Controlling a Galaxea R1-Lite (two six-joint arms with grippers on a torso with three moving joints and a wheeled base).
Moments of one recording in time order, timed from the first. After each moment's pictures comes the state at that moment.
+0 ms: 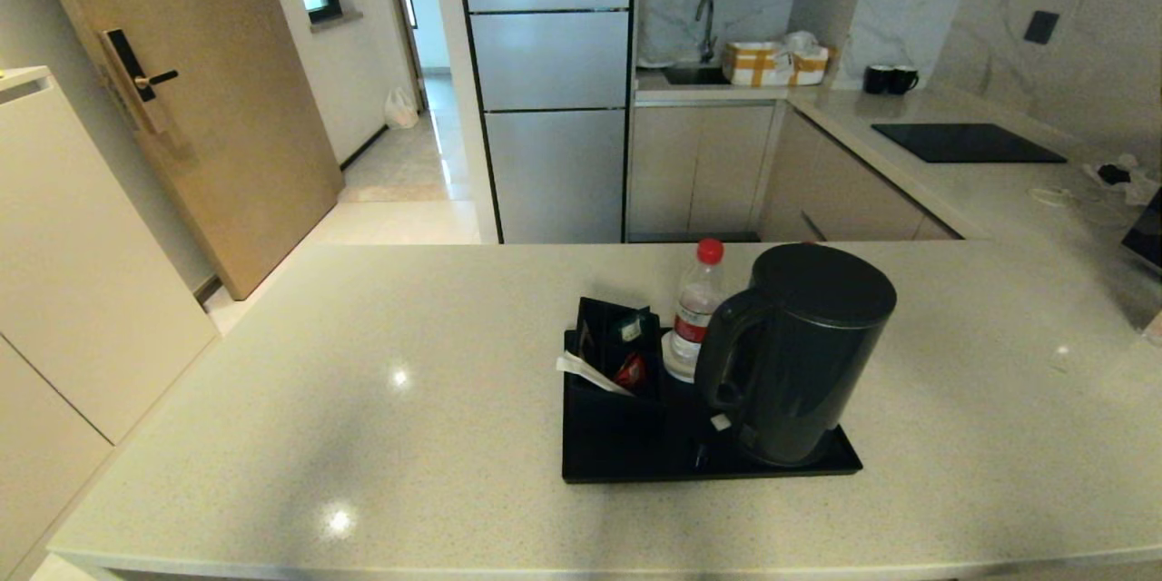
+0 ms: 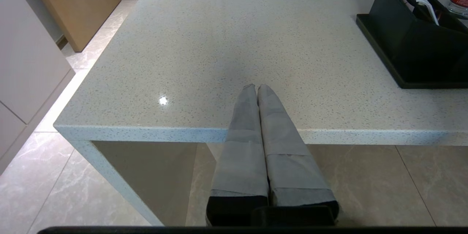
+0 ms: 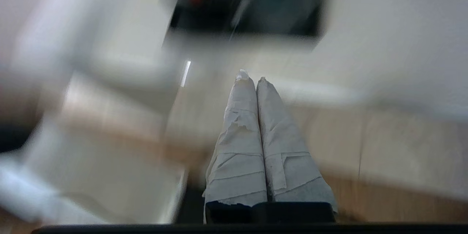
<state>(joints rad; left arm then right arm) 0.00 0.00 0.00 0.04 0.00 0.01 0.06 0.47 -0.73 0.69 0.35 0.09</state>
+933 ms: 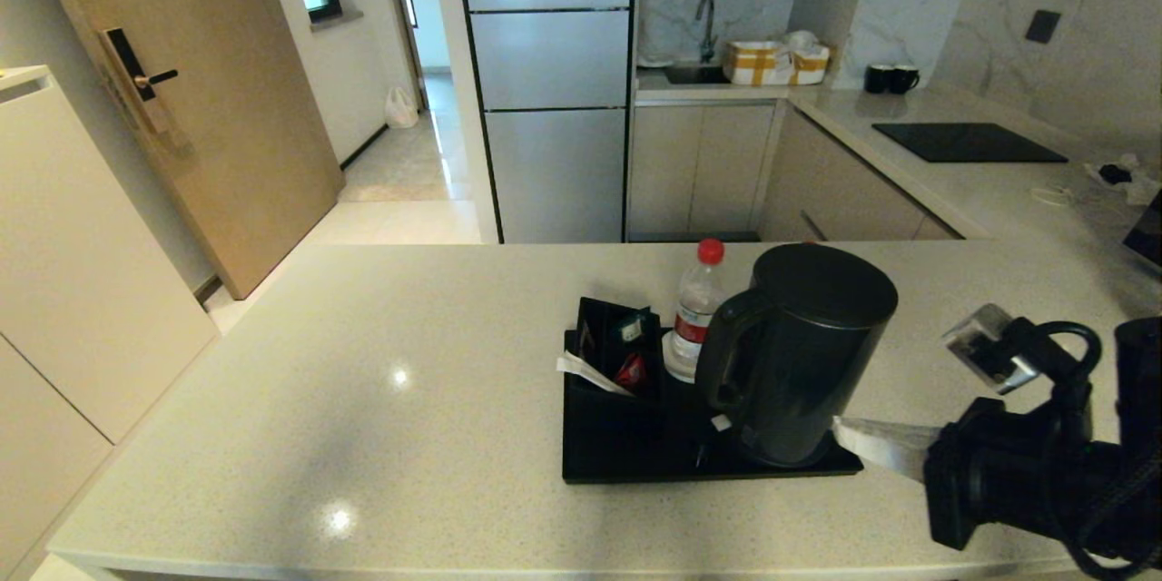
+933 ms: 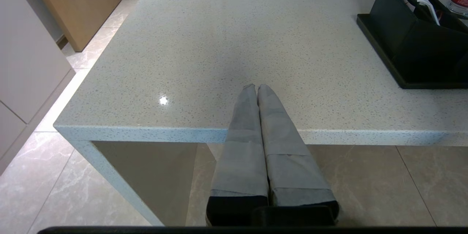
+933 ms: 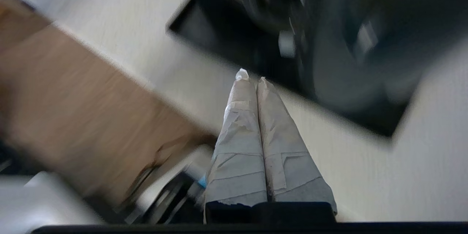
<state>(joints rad) 0.00 0.00 0.00 0.04 0.00 0.01 0.46 1.39 -0.38 -0.55 0.19 0.00</state>
